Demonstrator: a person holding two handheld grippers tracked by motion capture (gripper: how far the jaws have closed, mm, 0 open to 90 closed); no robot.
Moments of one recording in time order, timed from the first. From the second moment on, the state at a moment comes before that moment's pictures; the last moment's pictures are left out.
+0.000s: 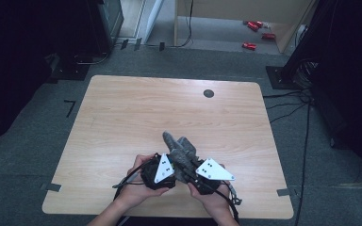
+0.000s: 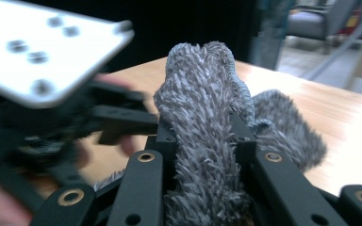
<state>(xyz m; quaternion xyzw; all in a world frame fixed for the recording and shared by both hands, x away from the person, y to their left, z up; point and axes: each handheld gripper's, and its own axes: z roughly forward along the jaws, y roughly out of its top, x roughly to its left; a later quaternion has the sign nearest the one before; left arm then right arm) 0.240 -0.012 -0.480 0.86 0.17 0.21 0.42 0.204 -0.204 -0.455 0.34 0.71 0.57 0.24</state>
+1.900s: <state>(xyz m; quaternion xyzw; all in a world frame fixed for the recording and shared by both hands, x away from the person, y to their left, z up) 0.288 0.016 -0.496 0.82 0.29 0.16 0.46 0.251 -0.311 -0.493 0.51 0.64 0.48 0.30</state>
